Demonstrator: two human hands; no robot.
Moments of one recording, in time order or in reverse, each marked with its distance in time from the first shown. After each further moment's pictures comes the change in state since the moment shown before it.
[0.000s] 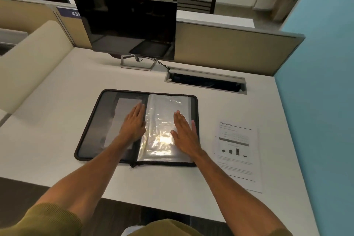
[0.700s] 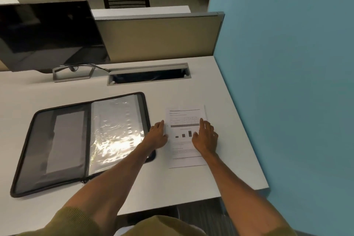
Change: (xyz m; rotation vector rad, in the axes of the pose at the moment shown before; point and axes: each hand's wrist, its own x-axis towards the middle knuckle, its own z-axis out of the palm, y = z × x) left_hand 0.002 0.258 0.117 -0.016 -0.370 0.189; right_hand -0.148 0.191 -0.052 0.045 0.160 0.754
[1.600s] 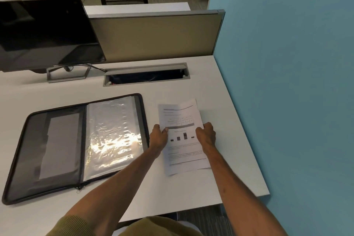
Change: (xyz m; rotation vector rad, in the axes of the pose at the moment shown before) left_hand 0.019 0.027 0.021 -0.879 0.272 -0.288; right_hand 0.040 0.000 -0.009 0.757 -0.071 0.376
